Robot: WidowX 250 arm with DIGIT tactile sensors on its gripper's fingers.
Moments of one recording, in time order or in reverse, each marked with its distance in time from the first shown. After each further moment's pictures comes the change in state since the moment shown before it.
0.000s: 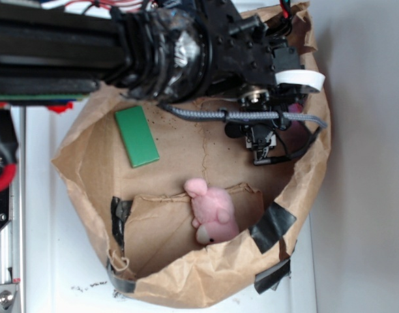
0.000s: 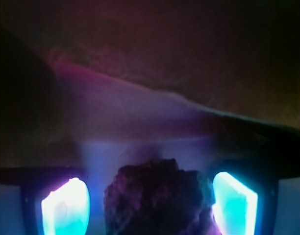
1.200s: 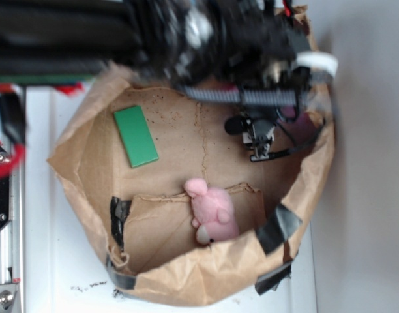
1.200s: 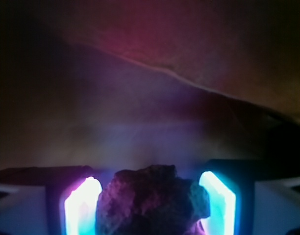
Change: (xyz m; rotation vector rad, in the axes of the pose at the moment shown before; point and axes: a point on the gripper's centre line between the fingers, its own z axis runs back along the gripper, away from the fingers) arm -0.005 0.014 0.030 -0.127 0.101 0.066
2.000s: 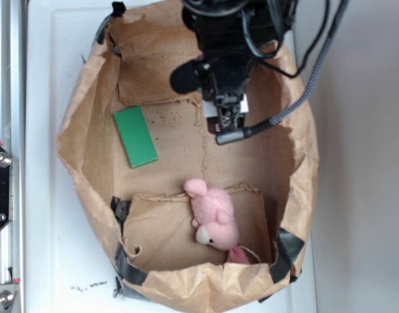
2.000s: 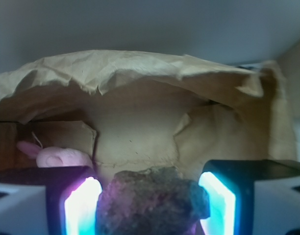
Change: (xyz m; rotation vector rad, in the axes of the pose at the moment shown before) arm -0.011 -0.022 0.123 -0.052 0.045 -0.017
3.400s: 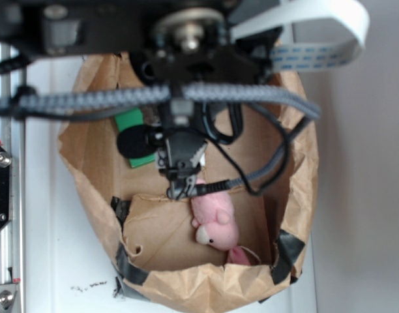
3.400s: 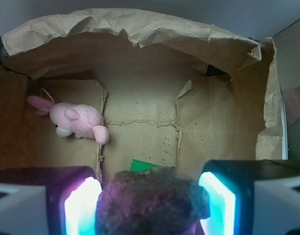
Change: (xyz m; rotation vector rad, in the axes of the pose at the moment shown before) arm -0.020 -0.034 0.024 0.106 0.088 -0.062
